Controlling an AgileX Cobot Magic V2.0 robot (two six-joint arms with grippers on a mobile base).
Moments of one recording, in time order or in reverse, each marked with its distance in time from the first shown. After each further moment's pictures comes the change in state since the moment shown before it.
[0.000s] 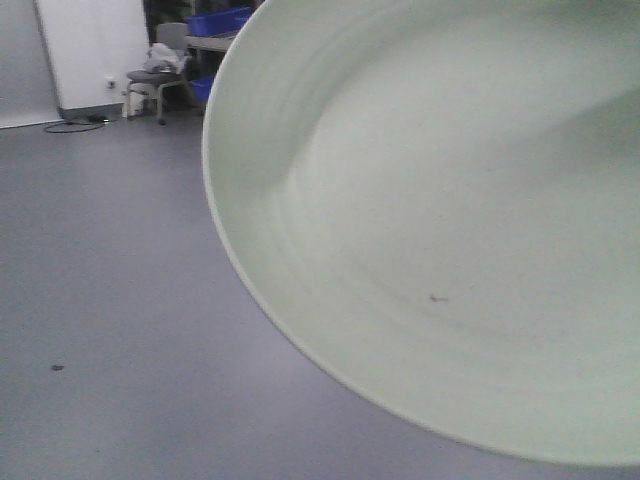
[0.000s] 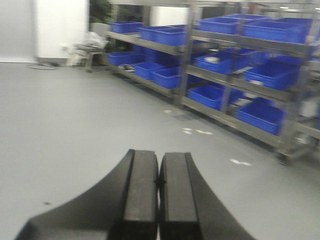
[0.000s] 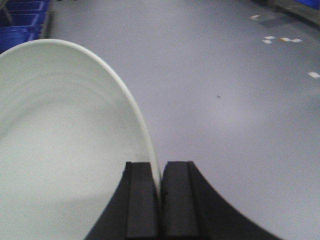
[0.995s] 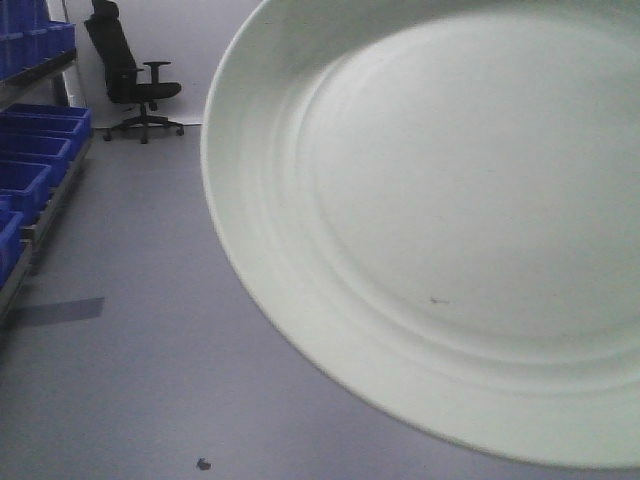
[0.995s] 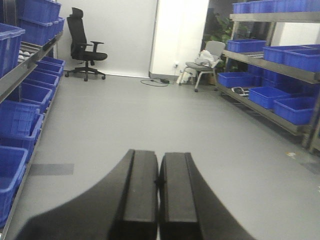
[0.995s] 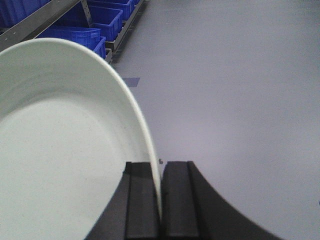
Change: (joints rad) left arm 0.000 0.000 0.000 0.000 0.000 0.000; right arm 0.000 0.000 0.000 0.000 0.002 0.000
